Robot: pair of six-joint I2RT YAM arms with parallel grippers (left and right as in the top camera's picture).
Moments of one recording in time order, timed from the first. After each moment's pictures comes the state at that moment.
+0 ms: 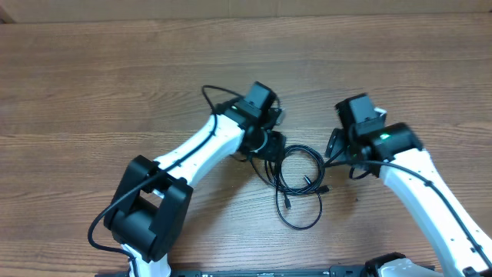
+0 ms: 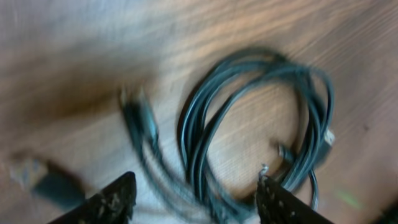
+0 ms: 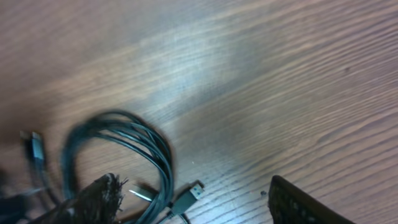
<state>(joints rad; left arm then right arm) -0.61 1.91 1.34 -0.68 0.32 -0.28 0.29 1.36 1.08 -1.01 0.19 0.65</state>
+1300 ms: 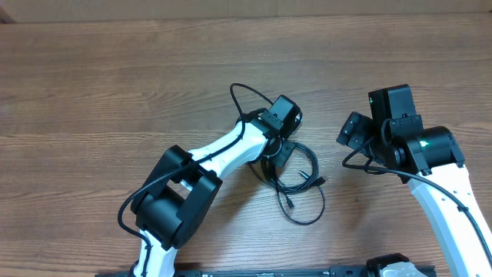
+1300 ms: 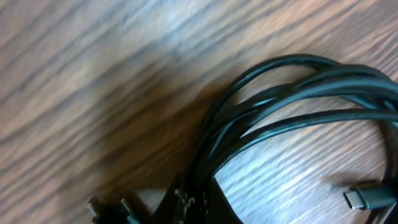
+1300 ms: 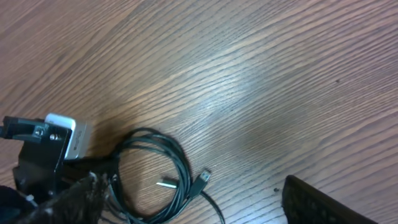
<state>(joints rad) -0.70 2.05 1.37 -0.61 0.09 -0.12 0.20 1.25 1.18 -1.07 0.11 0.67</state>
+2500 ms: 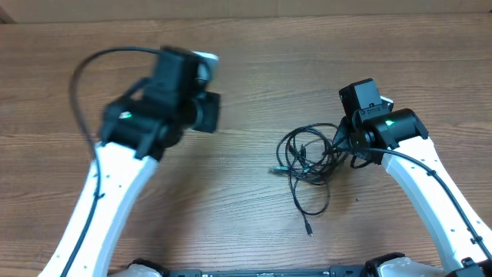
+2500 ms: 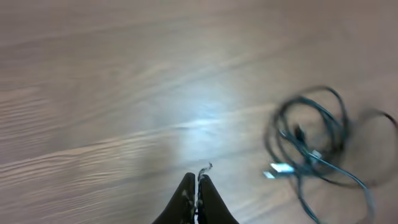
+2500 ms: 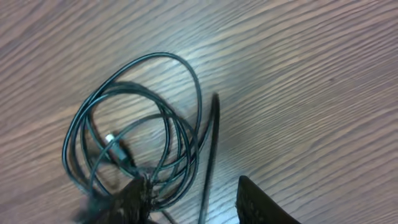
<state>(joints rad) -0.36 1.41 1.56 -1.08 0.01 -0.19 0.28 1.42 1.18 -1.06 0.23 0.70</state>
